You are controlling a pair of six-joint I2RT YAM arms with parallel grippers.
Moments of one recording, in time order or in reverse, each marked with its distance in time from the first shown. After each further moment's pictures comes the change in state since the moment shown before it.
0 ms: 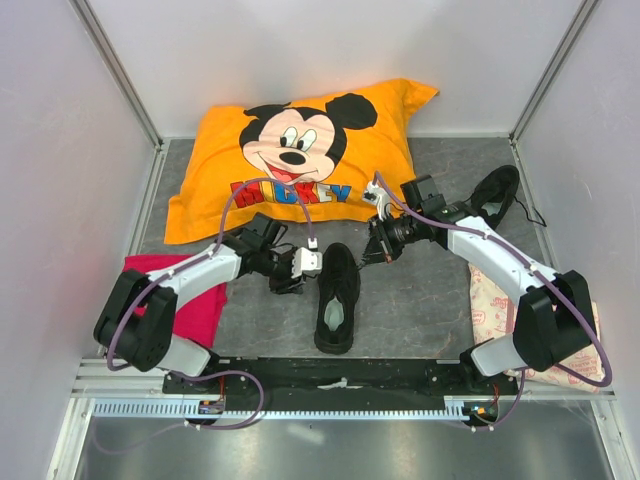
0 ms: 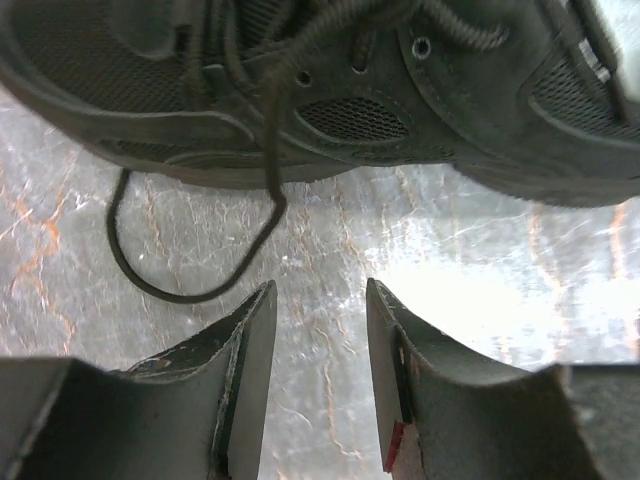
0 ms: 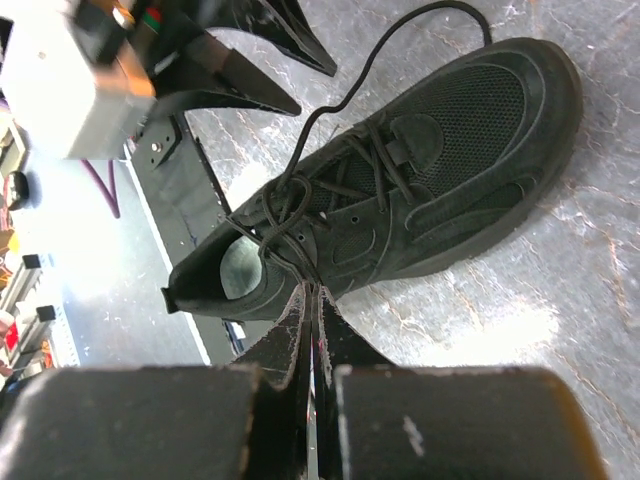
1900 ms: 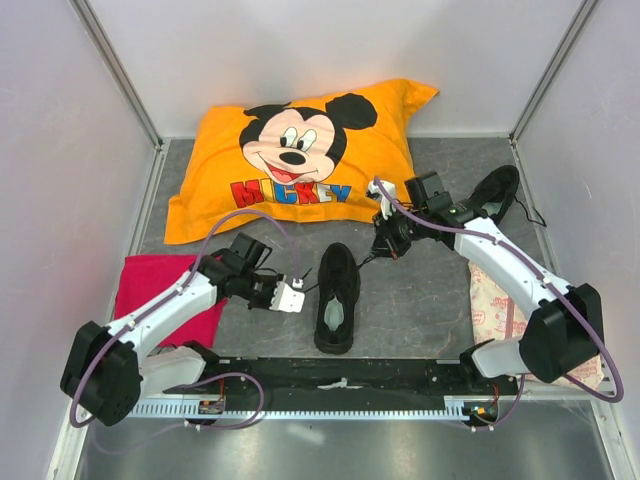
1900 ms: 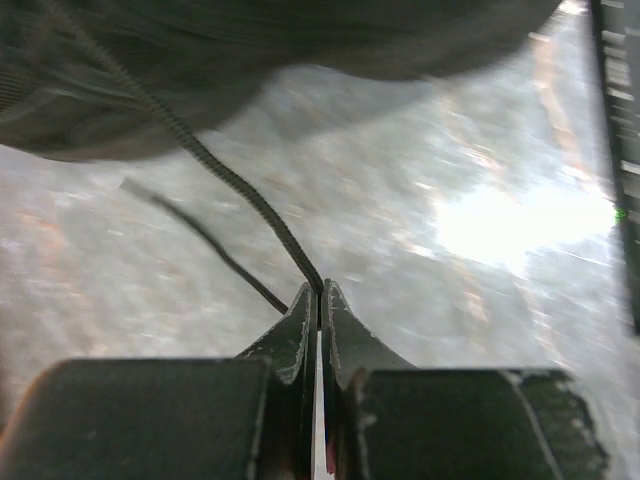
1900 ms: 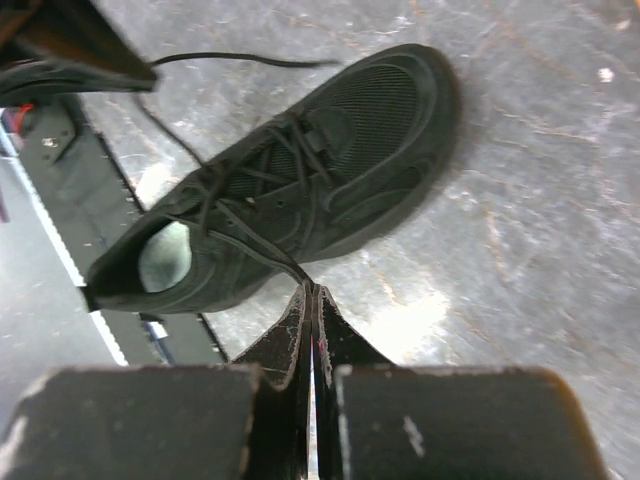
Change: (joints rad) left arm -0.027 -0.284 -0.124 -0.216 -0.080 0.352; right arm 0.008 -0.058 0.048 -0.085 0.202 -0.122
